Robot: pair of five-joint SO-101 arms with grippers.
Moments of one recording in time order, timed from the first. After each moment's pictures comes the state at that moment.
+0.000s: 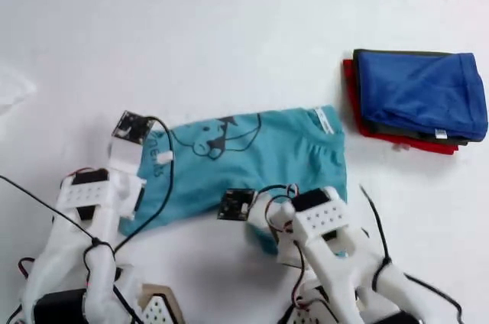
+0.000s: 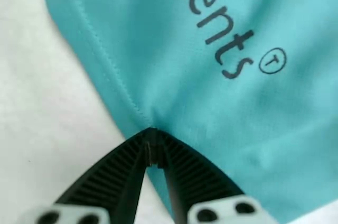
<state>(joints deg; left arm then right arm) -16.5 -27.3 67.7 45.1 -22.5 -25.4 -25.1 68.5 65.3 55.5</state>
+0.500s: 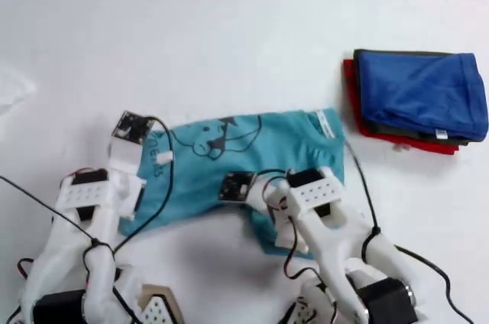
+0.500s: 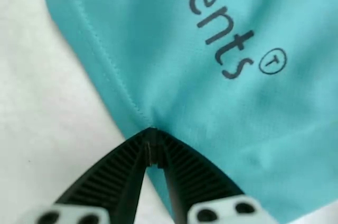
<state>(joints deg) -16.5 -27.3 67.7 45.1 -22.5 -24.2 -17.1 63.4 64.5 55.5</state>
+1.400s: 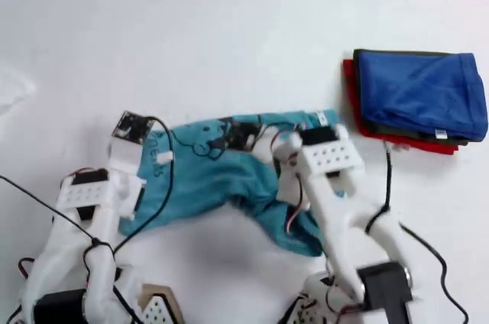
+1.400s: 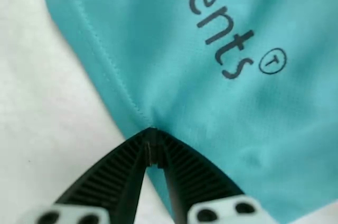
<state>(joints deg) -16.5 -27.3 67.7 45.1 -22.5 -15.9 -11.6 36.1 73.5 58.0</state>
